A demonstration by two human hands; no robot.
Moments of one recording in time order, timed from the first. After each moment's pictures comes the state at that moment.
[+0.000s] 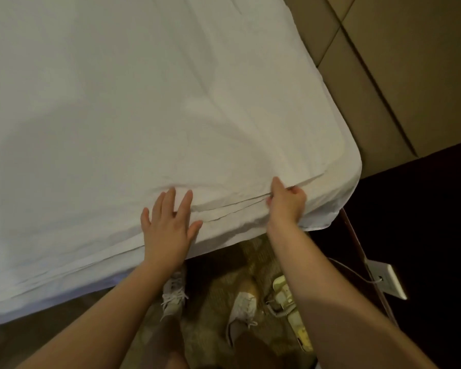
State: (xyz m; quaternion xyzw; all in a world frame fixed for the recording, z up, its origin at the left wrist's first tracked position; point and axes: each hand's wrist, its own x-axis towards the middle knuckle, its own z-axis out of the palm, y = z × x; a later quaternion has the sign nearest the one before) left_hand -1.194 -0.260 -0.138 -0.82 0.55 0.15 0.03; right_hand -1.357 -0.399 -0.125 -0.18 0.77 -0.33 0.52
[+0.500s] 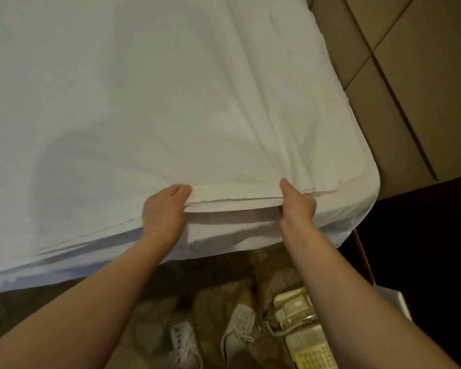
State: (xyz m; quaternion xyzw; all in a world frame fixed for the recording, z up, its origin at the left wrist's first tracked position) left_hand -1.165 -0.256 -0.115 -0.86 0.49 0.12 -0.11; right_hand -1.348 -0.392 -0.101 -0.19 0.71 -0.32 0.60
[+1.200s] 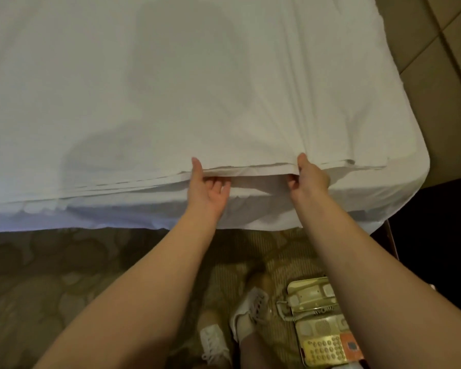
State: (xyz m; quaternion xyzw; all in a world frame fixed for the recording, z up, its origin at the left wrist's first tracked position) left_hand -1.190 -0.220 -0.121 -0.39 -0.31 0.44 -0.74; right_hand -1.309 -0.347 -0.120 -0.19 0.66 -0.31 0.66
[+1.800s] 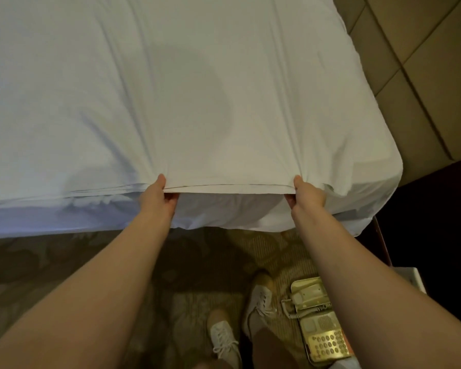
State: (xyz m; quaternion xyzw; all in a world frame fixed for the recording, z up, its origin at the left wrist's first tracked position) left_hand -1.124 -0.108 -0.067 -0.50 -0.30 0.33 -0.74; right_hand -1.327 -0.271 -0.067 -0.21 0.69 -0.29 0.63
